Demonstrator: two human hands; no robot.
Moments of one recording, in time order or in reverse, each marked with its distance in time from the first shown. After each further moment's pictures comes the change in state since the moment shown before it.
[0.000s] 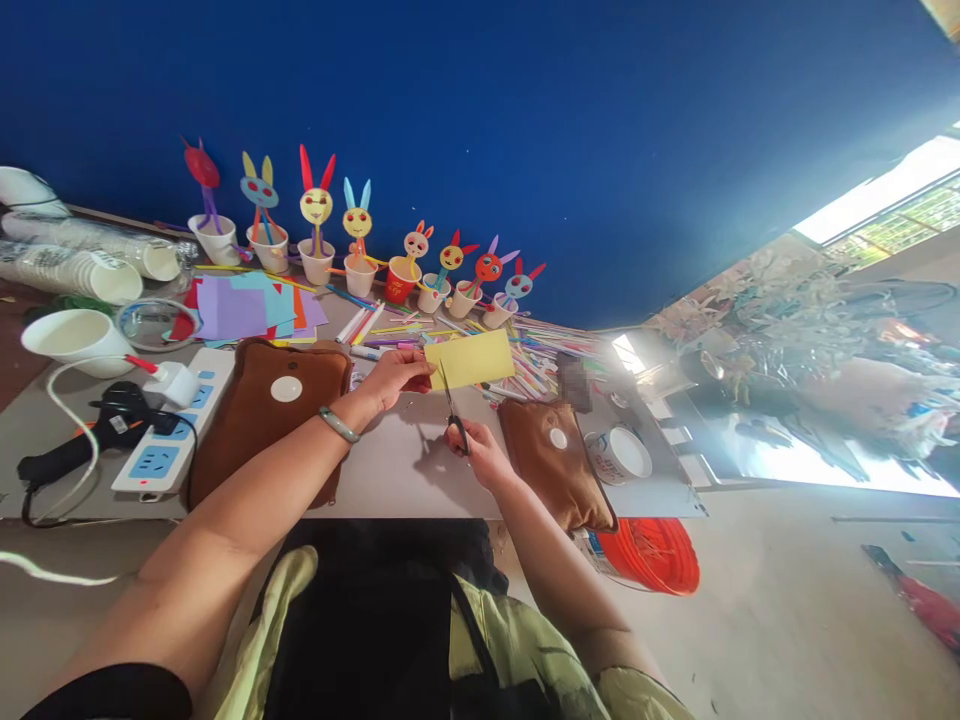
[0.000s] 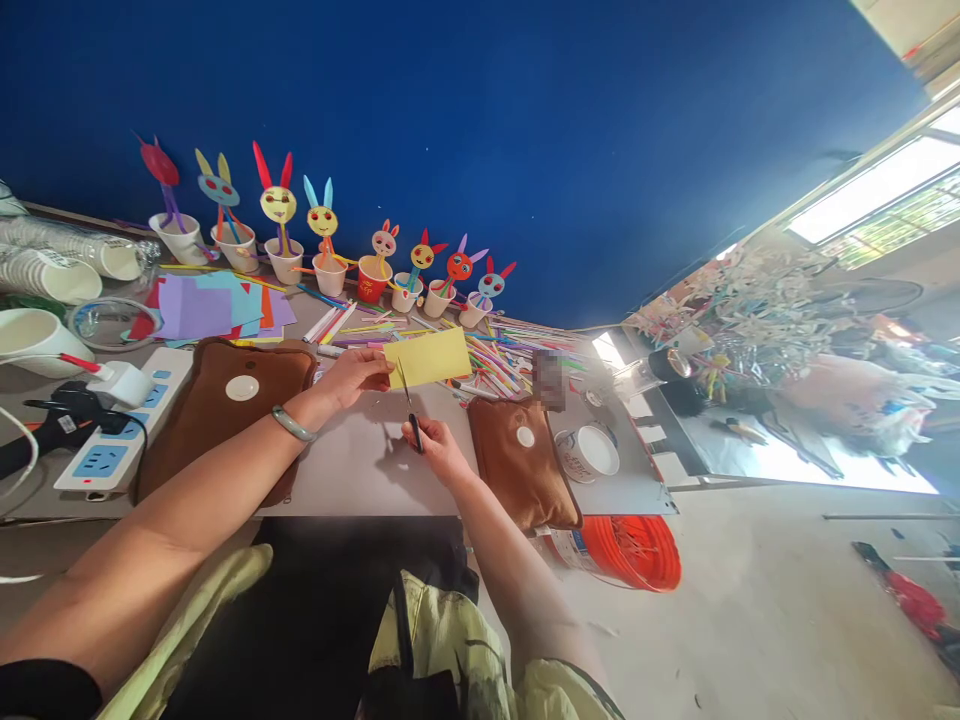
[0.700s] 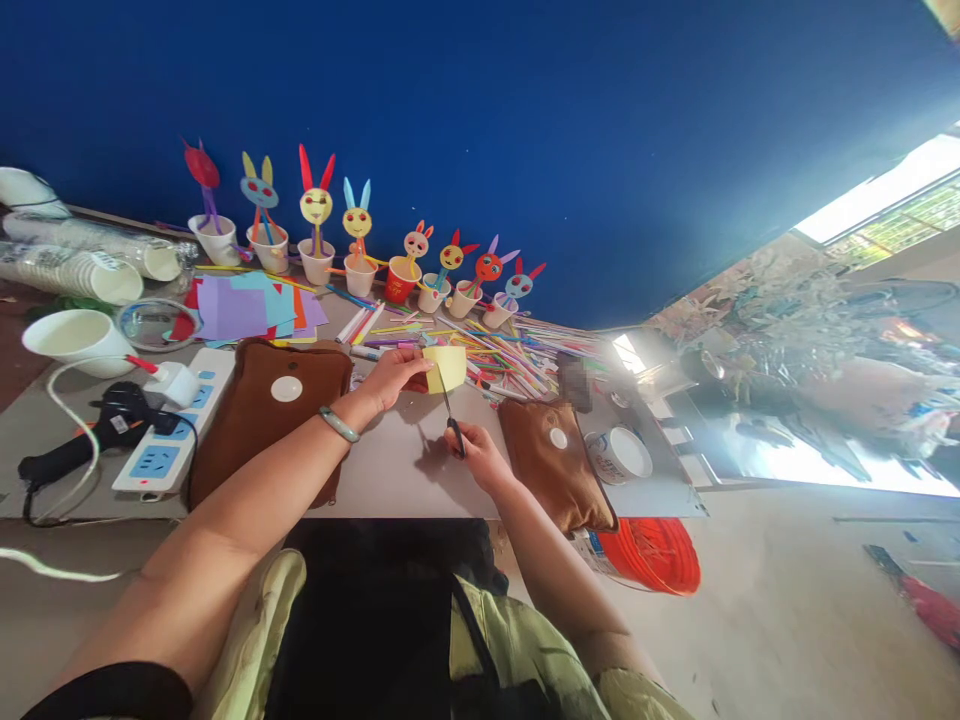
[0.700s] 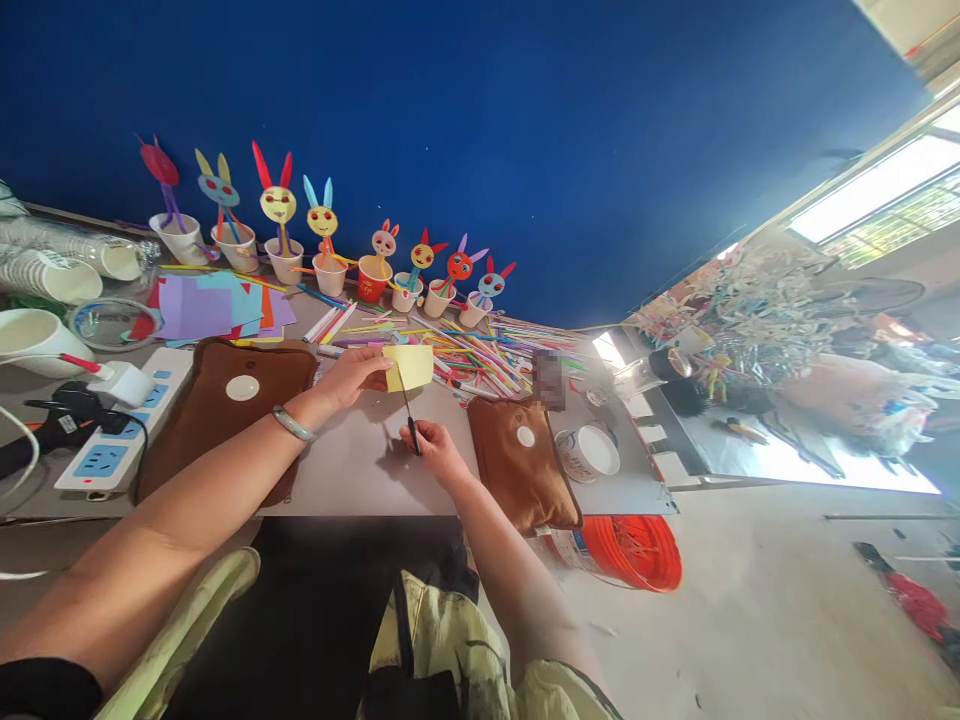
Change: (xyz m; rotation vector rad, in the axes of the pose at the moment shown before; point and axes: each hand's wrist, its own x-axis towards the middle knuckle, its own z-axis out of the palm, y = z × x) left_hand -0.002 0.000 0.001 0.042 0.021 0.031; right_hand -0.003 0.004 0.002 -0.049 0.004 0.031
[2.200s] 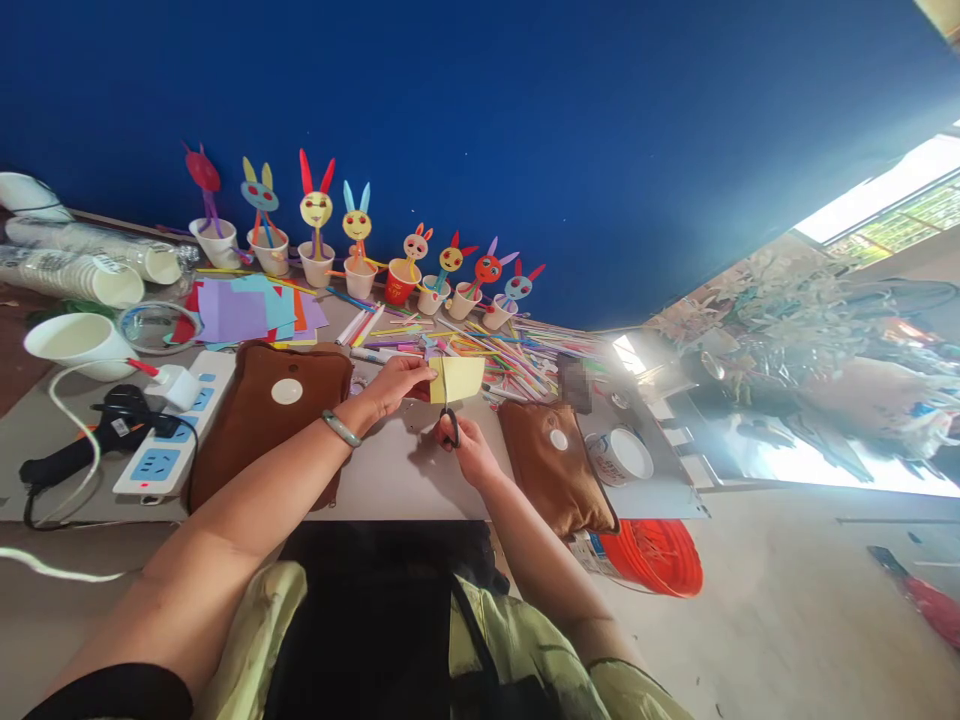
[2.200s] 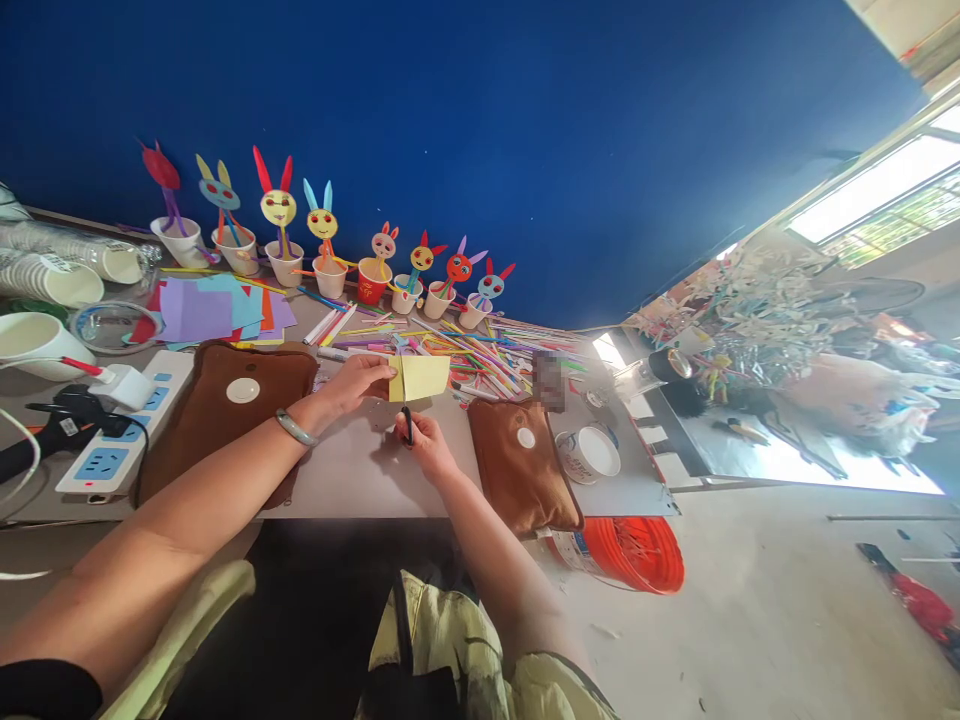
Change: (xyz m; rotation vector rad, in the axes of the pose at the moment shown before) left_hand -0.001 -0.005 0.003 0.027 -0.063 -0.052; right_hand 0.010 -0.017 0.021 0.092 0.094 -0.049
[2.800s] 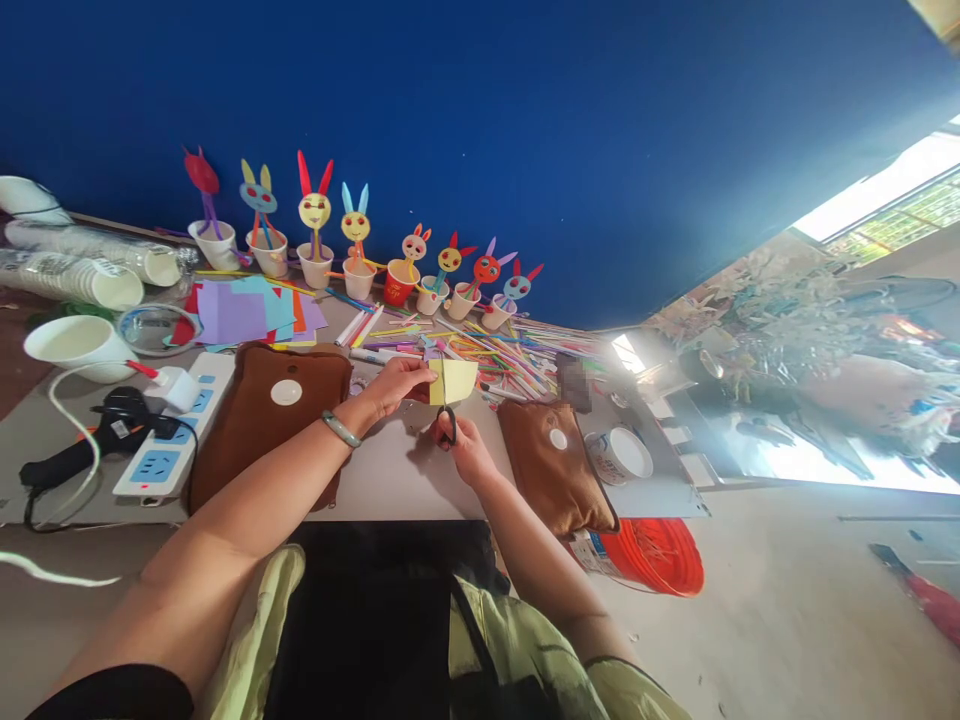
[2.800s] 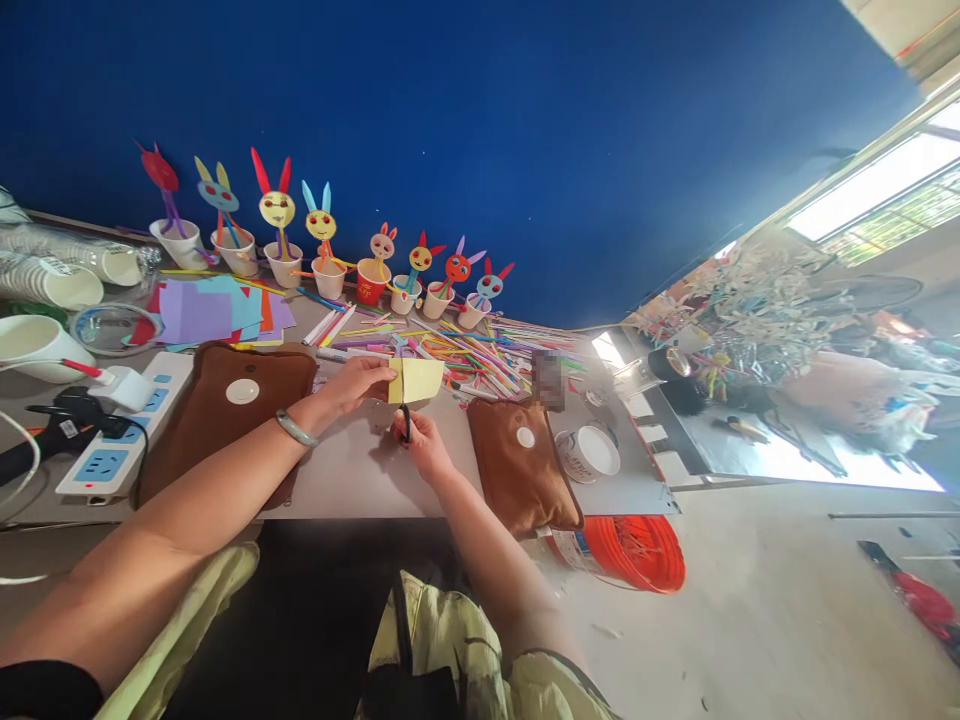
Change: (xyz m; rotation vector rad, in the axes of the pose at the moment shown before) left_hand 0.002 -0.003 -0.002 -0.004 -0.031 -0.003; right_hand 0.002 0.002 0.004 0.006 0.009 -0.018
